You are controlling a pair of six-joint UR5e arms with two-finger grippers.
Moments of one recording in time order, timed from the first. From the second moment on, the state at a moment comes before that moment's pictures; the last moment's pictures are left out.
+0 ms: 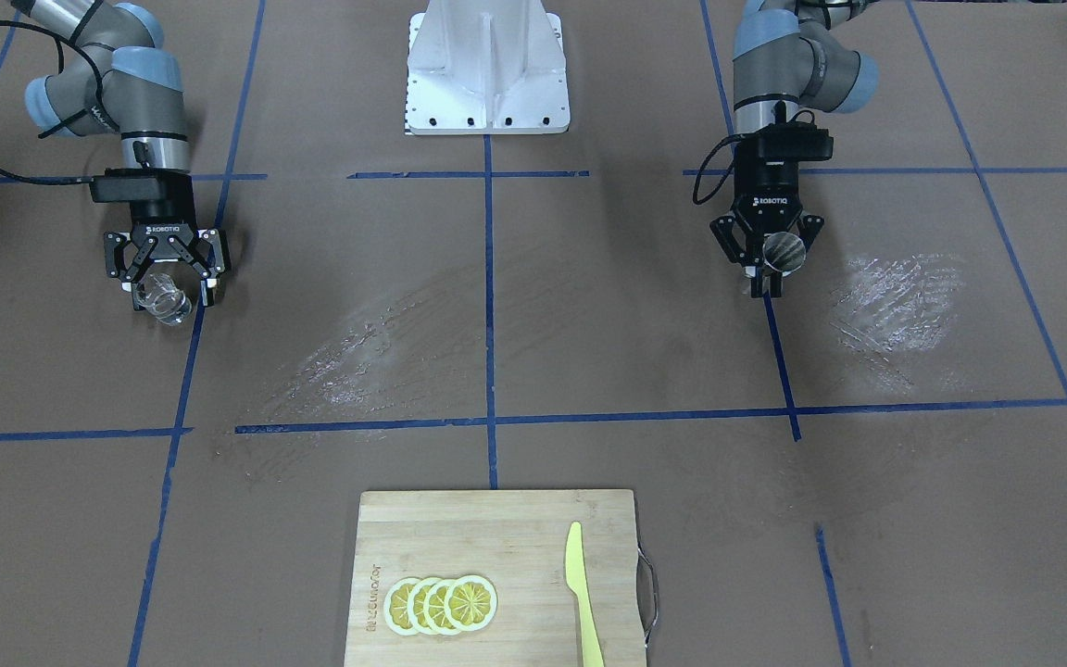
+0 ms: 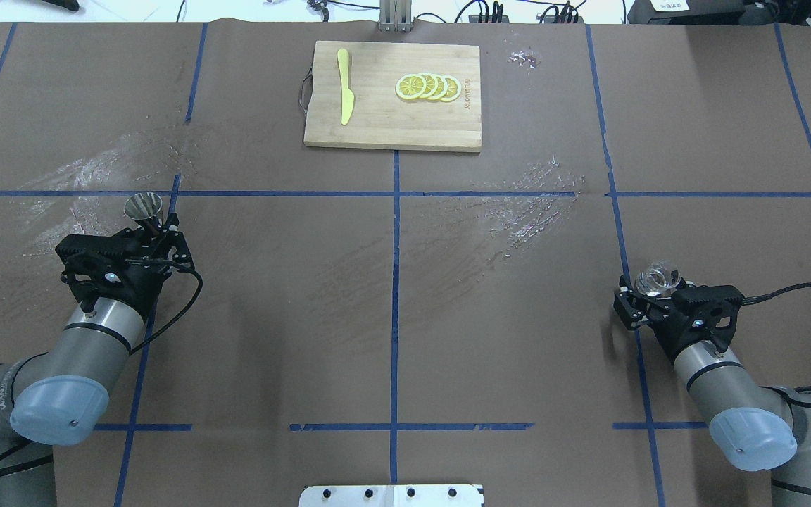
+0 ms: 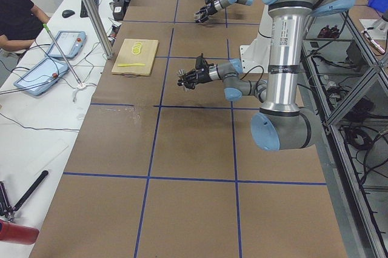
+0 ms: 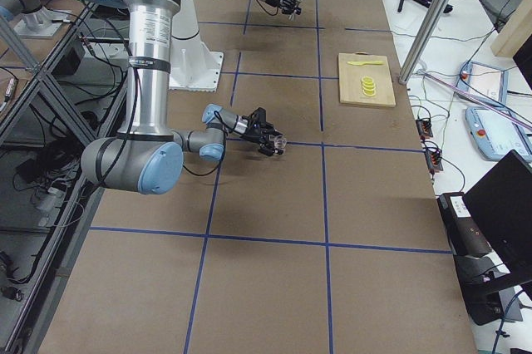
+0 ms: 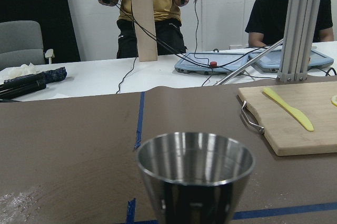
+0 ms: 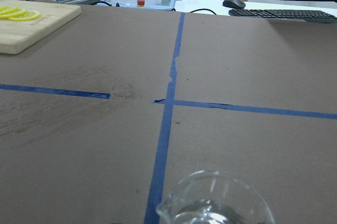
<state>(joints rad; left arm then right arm) -0.29 -1.62 -1.82 -2.38 -0.67 -1.14 0.21 -1.69 1.66 -0.58 0.73 1.25</state>
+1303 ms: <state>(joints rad) -0.29 -1.62 -1.82 -2.38 -0.67 -1.14 0.22 -1.67 1.65 -0.58 0.73 1.23</state>
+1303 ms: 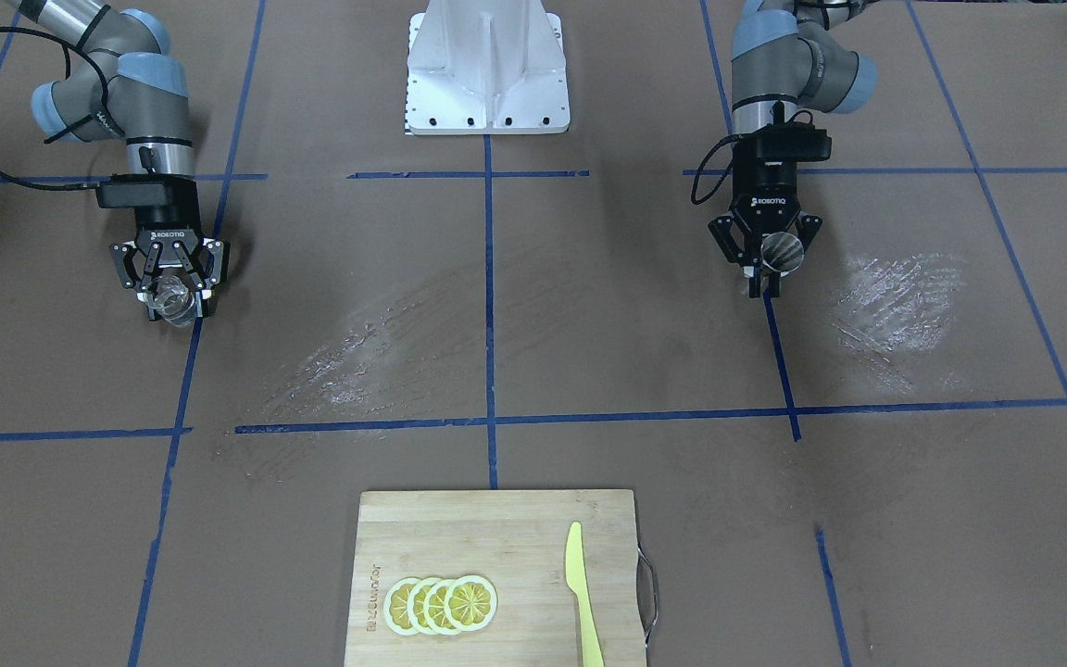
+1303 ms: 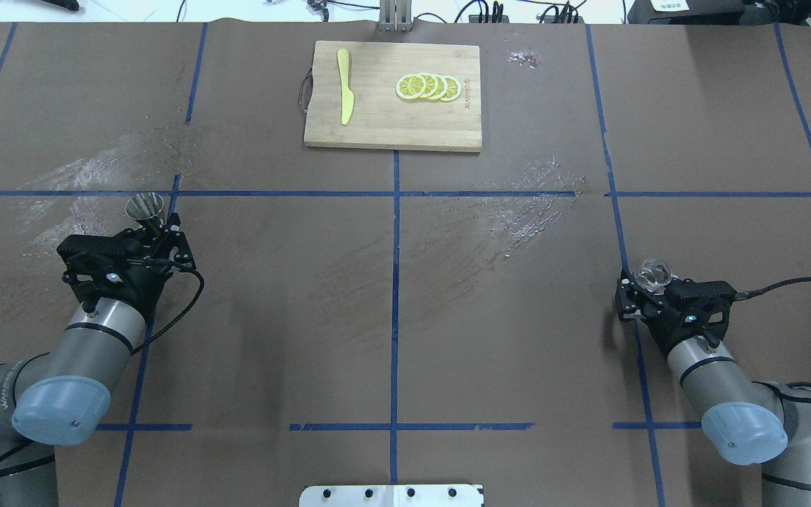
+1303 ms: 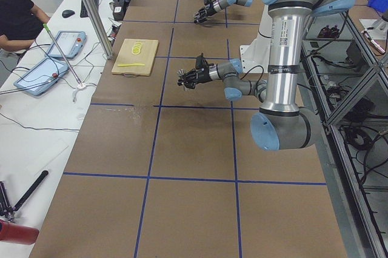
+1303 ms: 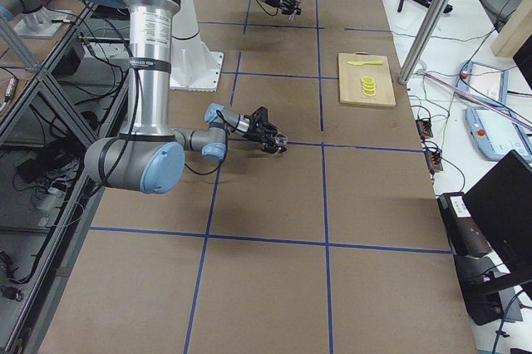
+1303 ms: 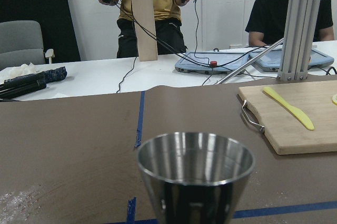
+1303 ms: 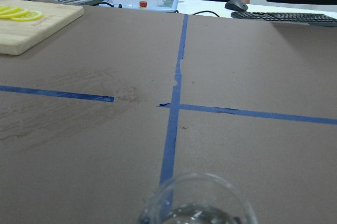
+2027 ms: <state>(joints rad) -0.28 -1.74 -1.82 -2.37 -0.67 -1.05 0.29 -1.67 1.76 -0.56 0.81 0.98</state>
